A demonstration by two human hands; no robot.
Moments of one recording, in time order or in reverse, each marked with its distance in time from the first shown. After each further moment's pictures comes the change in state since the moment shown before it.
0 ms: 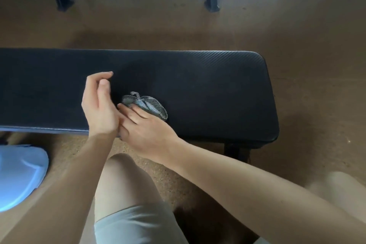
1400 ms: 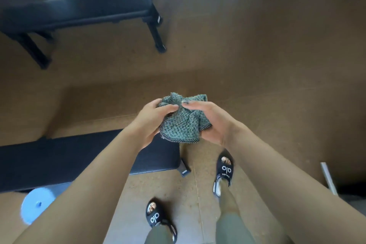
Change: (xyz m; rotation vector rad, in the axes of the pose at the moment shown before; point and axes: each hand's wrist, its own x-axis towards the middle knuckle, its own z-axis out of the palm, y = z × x) left_hand 0.120 0.617 0.128 -0.176 -0.916 -0.903; right_hand -0.167 0.341 -0.578 2.375 0.130 1.246
